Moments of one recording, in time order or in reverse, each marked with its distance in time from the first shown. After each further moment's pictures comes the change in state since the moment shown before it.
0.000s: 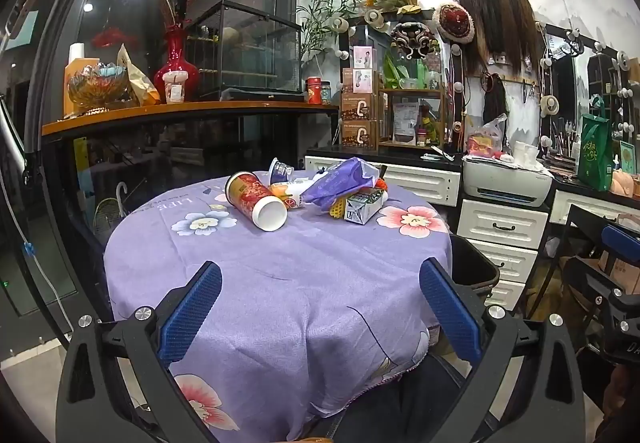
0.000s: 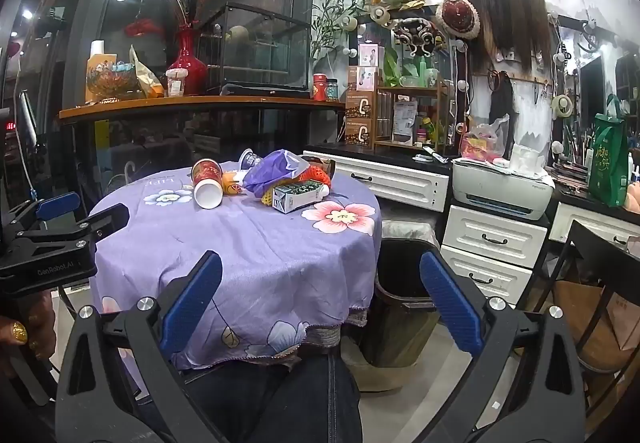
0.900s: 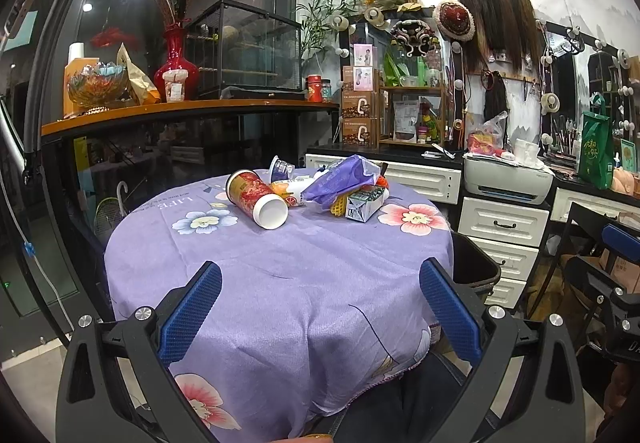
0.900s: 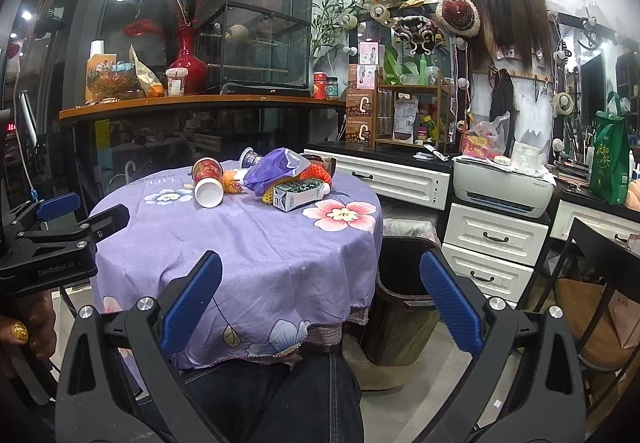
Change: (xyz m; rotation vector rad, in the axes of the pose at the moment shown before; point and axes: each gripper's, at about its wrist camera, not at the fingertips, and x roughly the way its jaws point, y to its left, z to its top) left arm 0.000 0.001 0.001 0.007 0.017 0.000; right arm 0.000 -0.001 -0.001 0.004 0.003 0.002
